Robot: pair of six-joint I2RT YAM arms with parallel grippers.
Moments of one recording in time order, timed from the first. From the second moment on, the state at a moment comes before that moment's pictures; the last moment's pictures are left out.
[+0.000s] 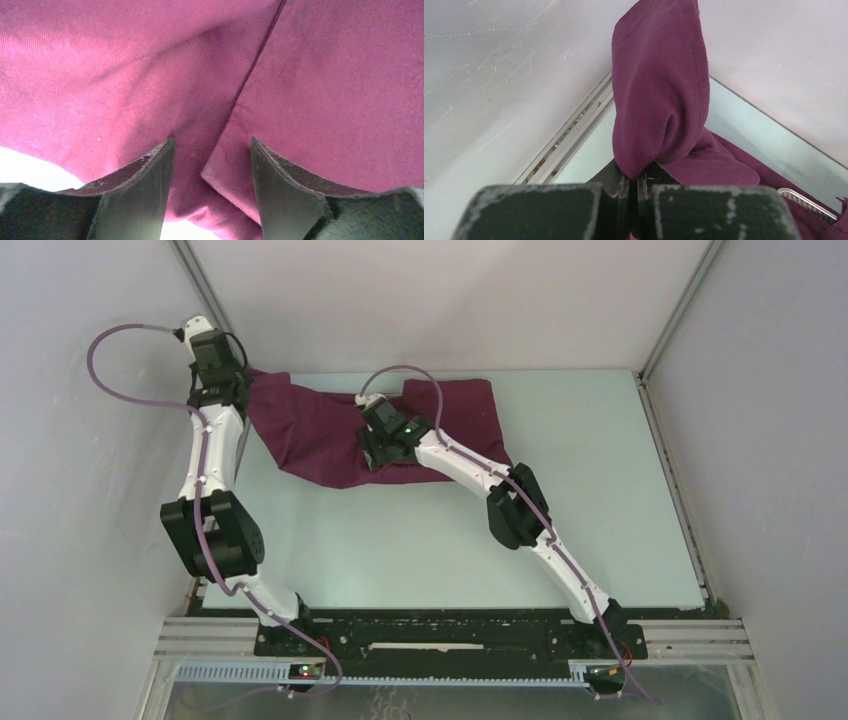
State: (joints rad) left arm 0.23 1.69 1.63 -0.33 -0.30 -0.27; right arm 0.83 2.55 2.40 -0.65 0.09 0.28
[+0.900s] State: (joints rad) left arm 0.23 1.74 1.69 -0.33 -0.26 -0.30; right arm 0.76 2.41 2.33 -0.68 0.36 0.22
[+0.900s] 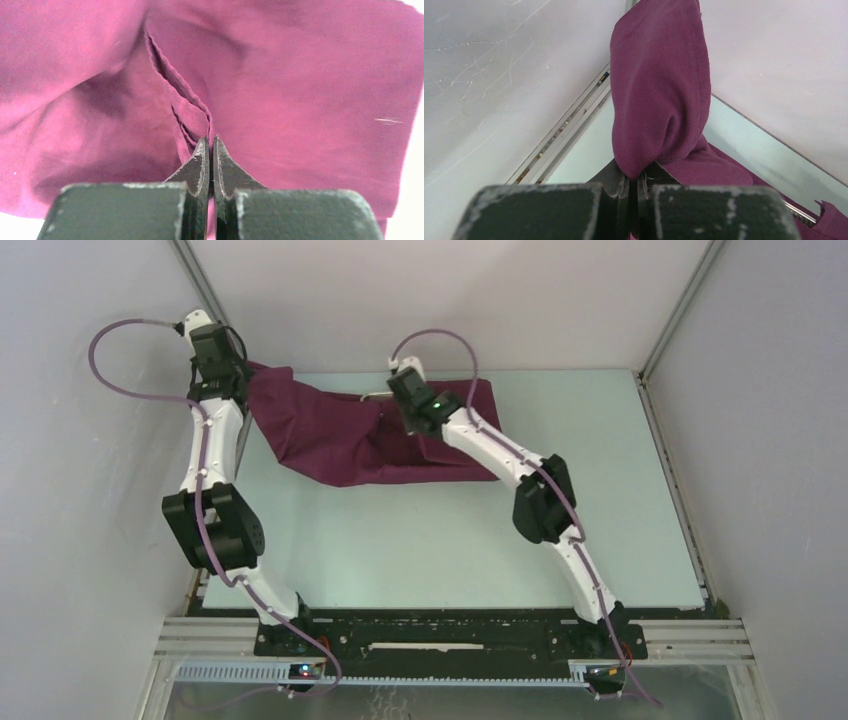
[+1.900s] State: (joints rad) left arm 0.23 1.80 1.72 -0.31 -0.26 -0.36; right arm -0.04 2.16 2.03 -0.62 0.72 0.27
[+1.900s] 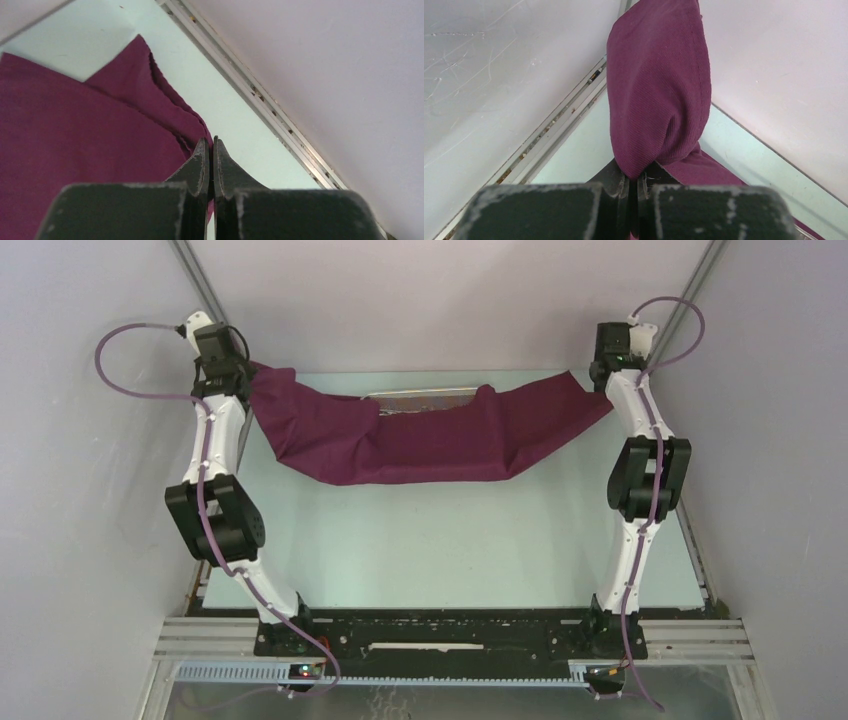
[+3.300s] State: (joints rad) left arm 0.24 1.82 1.74 -0.33 -0.30 -0.36; right arm -0.17 2.45 2.29 -0.74 0.07 0.26
